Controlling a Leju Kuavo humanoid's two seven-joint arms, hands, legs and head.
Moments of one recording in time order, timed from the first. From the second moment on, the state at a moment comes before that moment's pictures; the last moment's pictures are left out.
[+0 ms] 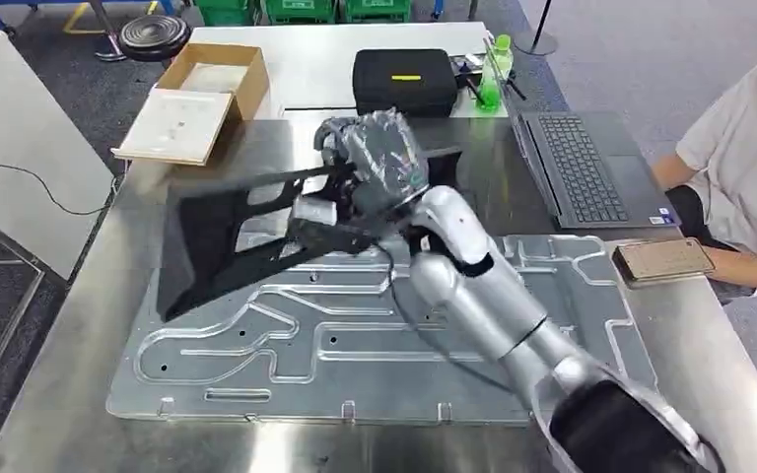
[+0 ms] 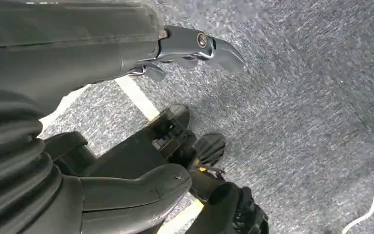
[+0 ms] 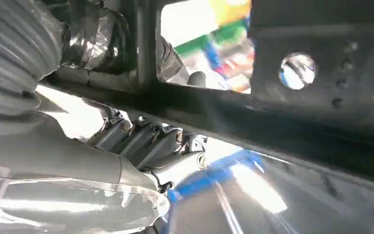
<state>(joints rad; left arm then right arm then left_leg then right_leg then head) -0.21 -0.21 0.48 -0.21 -1.03 -0.06 -0.43 -0.95 0.14 0.63 -1.06 0.72 -0.33 -0.09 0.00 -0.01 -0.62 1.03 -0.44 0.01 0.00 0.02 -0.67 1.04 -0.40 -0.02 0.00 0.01</state>
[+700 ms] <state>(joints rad) -0.21 -0.22 0.48 -0.21 -1.03 -0.06 -0.44 -1.09 0.09 0.48 -0.71 0.65 -0.29 -0.12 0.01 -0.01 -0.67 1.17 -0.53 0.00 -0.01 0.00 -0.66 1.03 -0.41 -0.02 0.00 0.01</state>
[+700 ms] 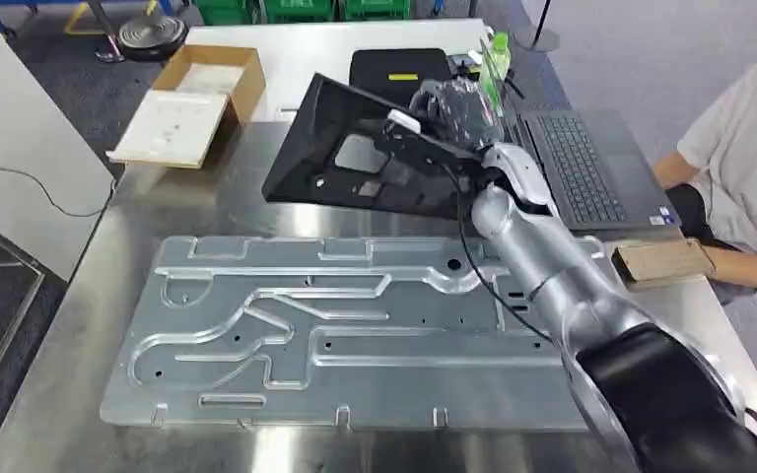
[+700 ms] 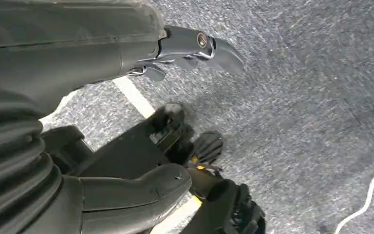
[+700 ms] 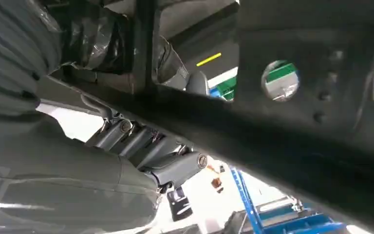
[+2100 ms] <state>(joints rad) -0.22 -0.22 0.48 -0.21 -1.04 -0.07 -0.44 -1.05 0.13 0.61 -0.81 0.45 0.08 -0.28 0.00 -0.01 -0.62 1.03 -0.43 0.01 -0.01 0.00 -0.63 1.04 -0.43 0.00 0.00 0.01</state>
